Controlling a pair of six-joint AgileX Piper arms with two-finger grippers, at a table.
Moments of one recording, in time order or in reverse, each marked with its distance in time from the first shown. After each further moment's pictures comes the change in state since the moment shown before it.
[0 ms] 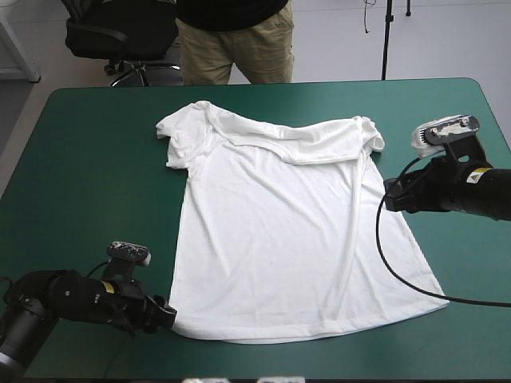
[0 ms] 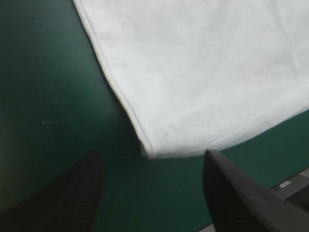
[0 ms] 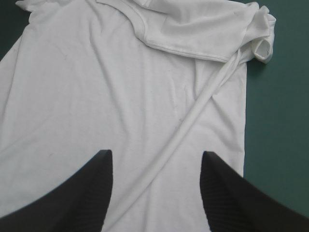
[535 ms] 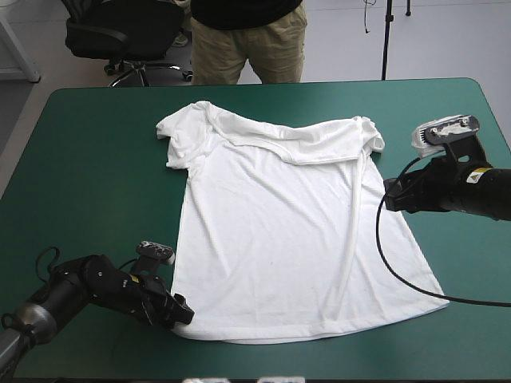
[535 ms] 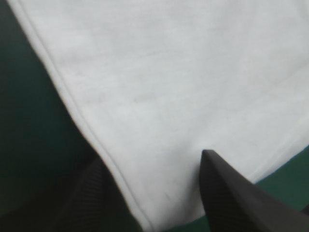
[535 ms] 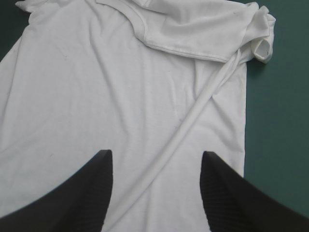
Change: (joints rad) left arm -0.052 0.246 0.067 -0.125 -0.182 0.192; right arm 0.000 0.000 0.000 0.000 -0.002 0.002
